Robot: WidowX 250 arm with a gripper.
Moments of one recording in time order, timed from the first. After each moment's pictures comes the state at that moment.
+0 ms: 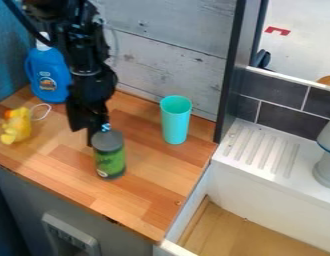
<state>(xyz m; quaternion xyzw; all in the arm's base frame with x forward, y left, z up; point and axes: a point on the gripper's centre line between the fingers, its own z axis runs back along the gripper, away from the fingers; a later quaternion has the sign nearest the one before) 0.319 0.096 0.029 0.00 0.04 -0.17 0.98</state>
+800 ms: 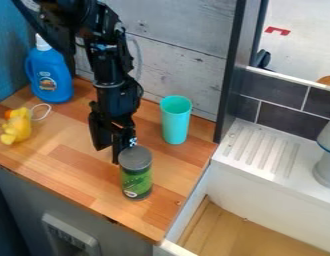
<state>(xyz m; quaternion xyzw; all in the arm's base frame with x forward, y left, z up) 0.305 0.044 0.029 -0.06 0.05 -0.16 0.98</state>
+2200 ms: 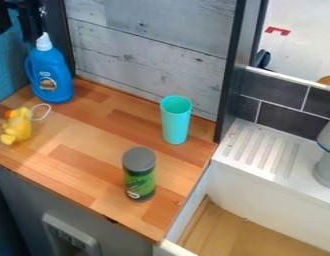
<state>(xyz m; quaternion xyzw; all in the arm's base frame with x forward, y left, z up) 0.303 0.189 0.174 0.04 -0.04 0.06 1.00</state>
